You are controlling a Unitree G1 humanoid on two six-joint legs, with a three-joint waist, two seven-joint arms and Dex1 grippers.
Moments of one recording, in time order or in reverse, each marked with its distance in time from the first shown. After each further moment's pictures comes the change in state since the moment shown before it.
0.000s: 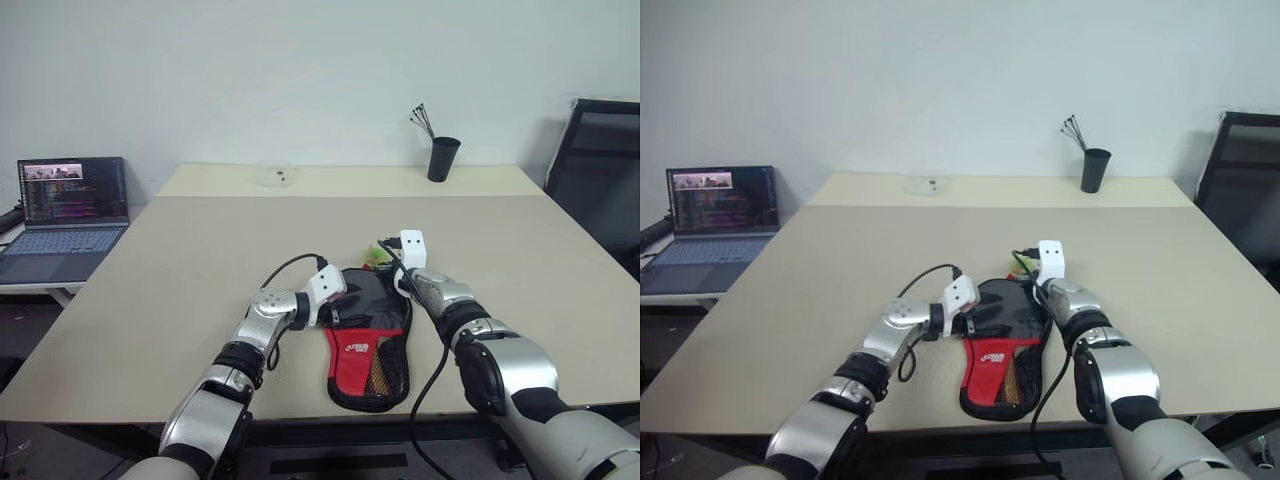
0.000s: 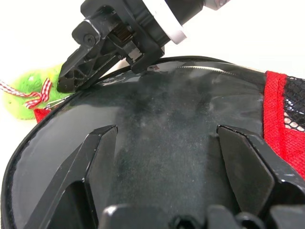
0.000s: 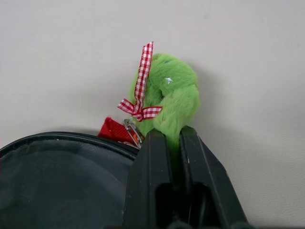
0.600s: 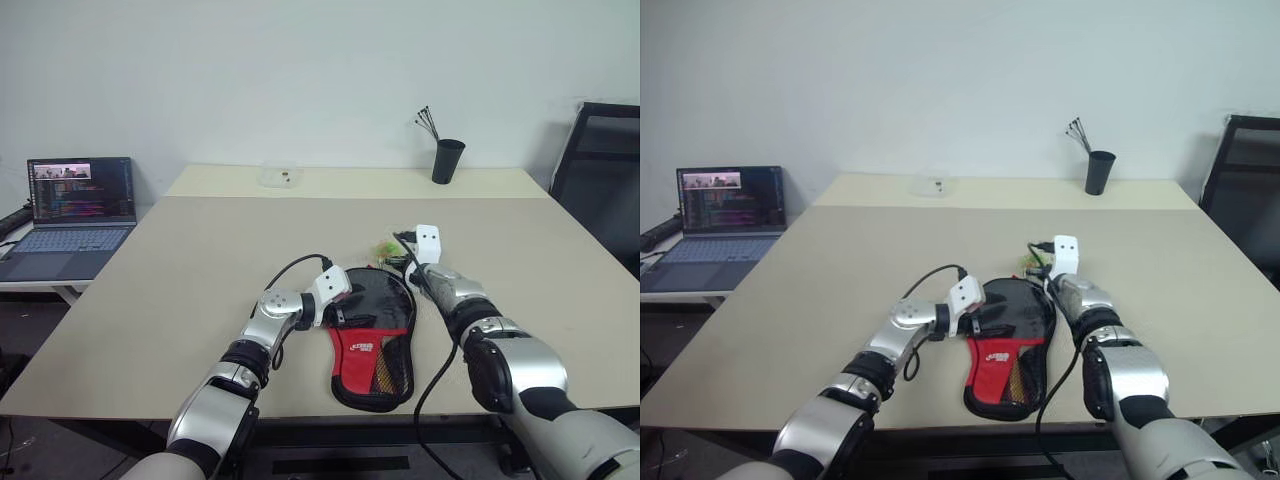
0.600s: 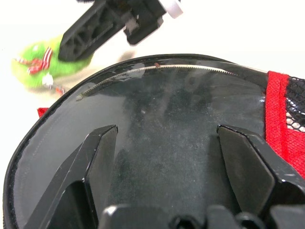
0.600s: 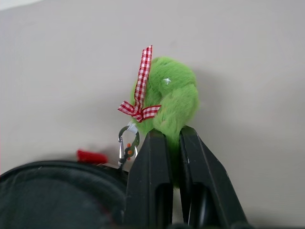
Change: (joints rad) left arm 0.000 -0.003 0.000 0.044 0.009 -0.036 0.019; right arm 0.014 -0.068 -0.058 -0.056 0.065 0.027 -0.011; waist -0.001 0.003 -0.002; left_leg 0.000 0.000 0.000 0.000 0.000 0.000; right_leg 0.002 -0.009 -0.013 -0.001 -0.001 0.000
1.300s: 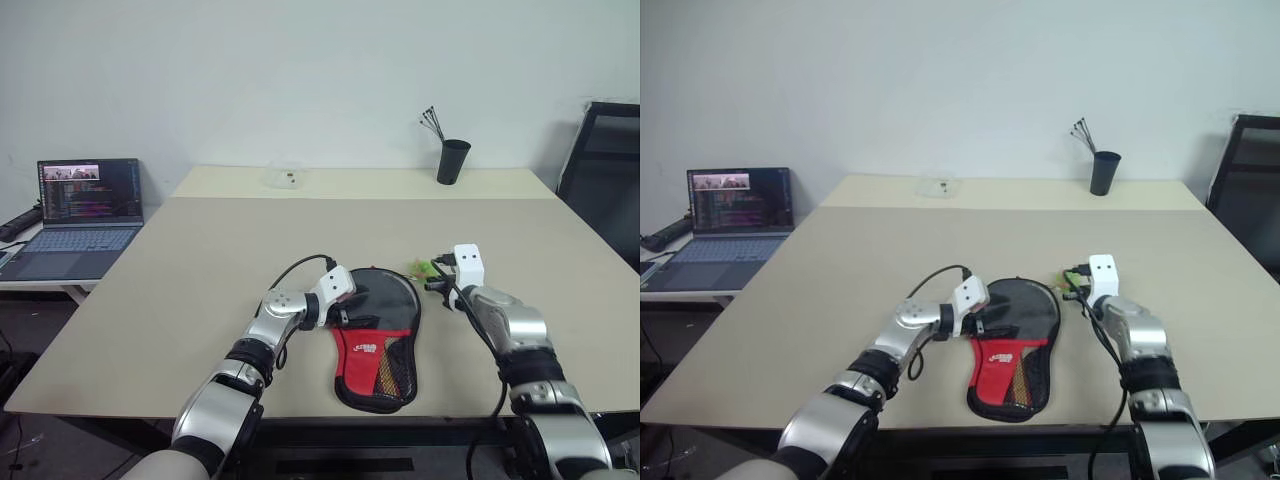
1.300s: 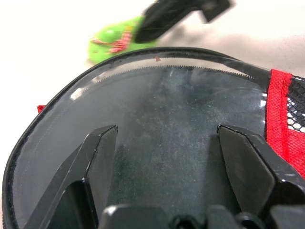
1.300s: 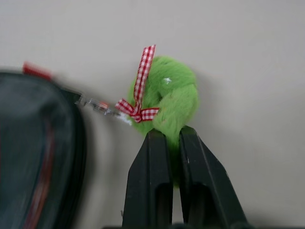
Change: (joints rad) left arm -0.029 -0.026 -0.002 0.050 0.009 -0.004 0.001; right arm 0.552 -0.147 0.131 -1.004 0.009 0.523 0.101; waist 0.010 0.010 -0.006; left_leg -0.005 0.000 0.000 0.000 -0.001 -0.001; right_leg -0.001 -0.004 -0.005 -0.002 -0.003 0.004
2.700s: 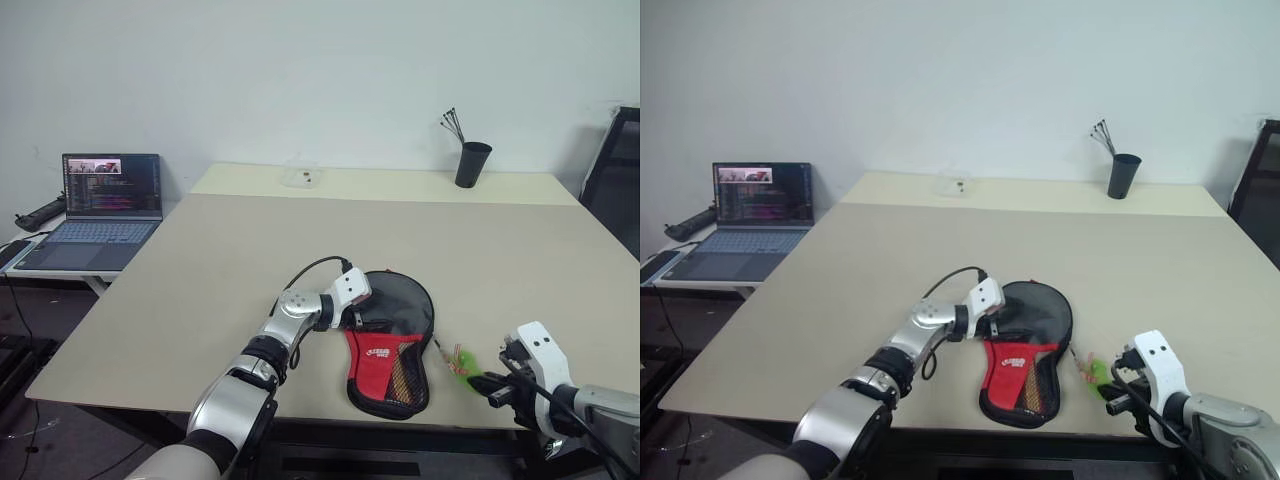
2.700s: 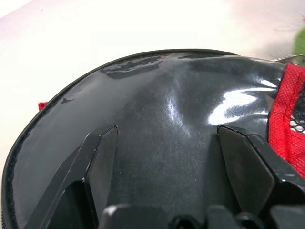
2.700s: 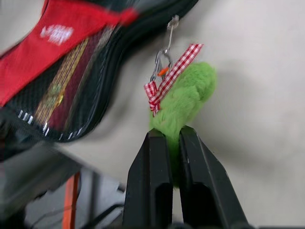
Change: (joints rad) left arm -0.036 -0.064 -0.008 0.061 0.030 -0.024 0.016; right arm 0.602 -0.238 -0.292 -1.096 0.430 0.834 0.174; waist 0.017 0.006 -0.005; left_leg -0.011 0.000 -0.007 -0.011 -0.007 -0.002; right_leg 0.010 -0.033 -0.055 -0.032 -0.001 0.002
